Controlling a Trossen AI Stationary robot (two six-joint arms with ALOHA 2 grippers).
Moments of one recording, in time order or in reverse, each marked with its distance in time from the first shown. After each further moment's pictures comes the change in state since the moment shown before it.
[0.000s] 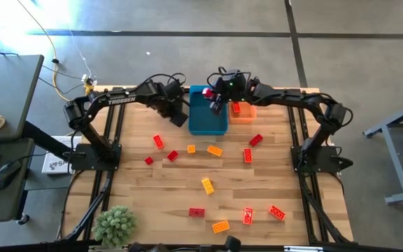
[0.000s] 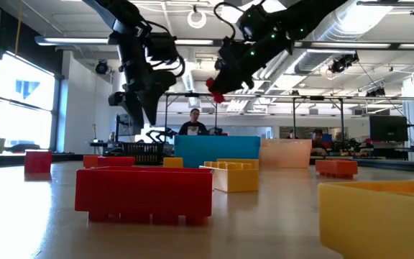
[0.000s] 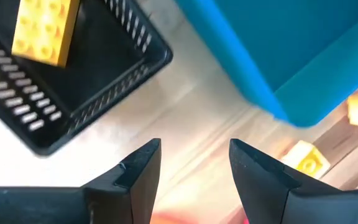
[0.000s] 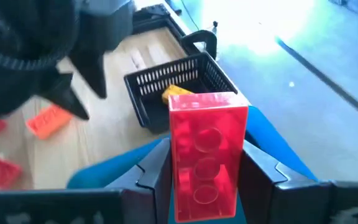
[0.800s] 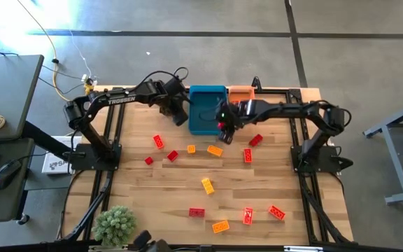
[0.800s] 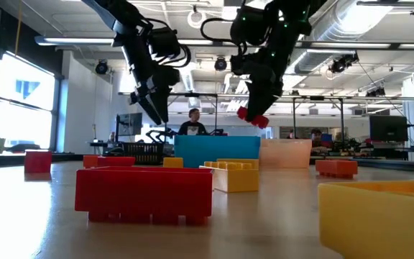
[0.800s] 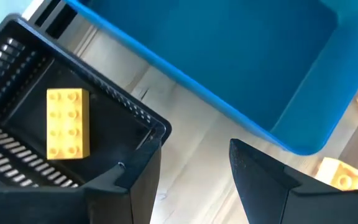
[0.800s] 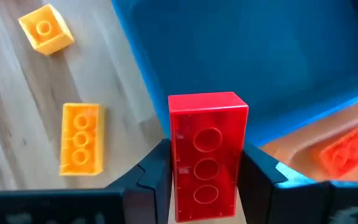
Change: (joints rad) left arm 0.015 0.000 0.000 0.174 -0.053 0.300; right arm 0.216 -0.014 -0.001 -0.598 0.169 0.109
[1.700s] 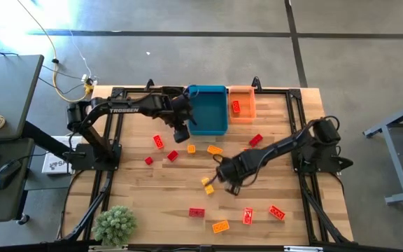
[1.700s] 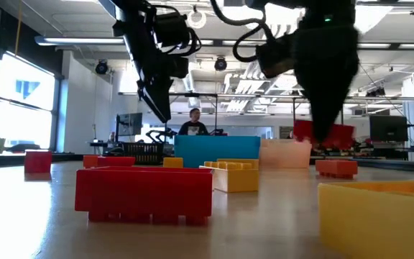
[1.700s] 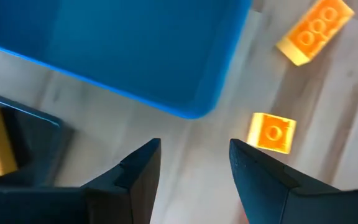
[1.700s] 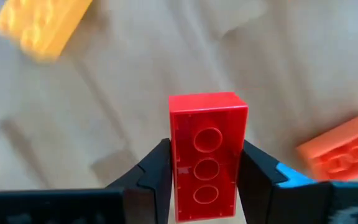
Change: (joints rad) left arm -0.192 0.000 0.000 -0.041 0.000 0.087; right arm 0.541 0.106 0.000 -0.218 -0.029 0.659
